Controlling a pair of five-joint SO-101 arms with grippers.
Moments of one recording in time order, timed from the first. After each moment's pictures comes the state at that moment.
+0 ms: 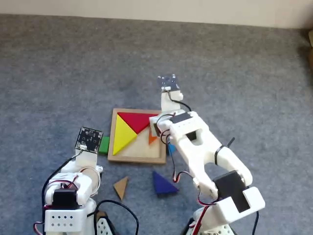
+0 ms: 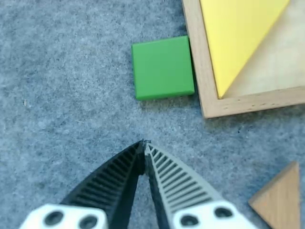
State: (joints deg) left arm -6.7 -102.8 96.0 75.8 -7.6; right arm -28.7 1.8 36.5 32.8 -6.6
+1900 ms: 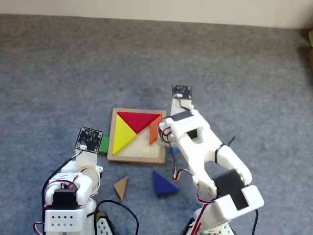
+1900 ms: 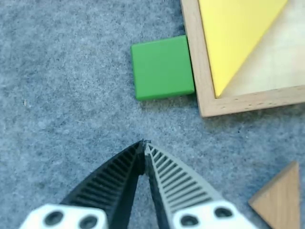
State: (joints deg) left arm -6.7 -102.8 96.0 75.8 -7.6; right arm -28.0 3.6 34.5 49.9 -21.6
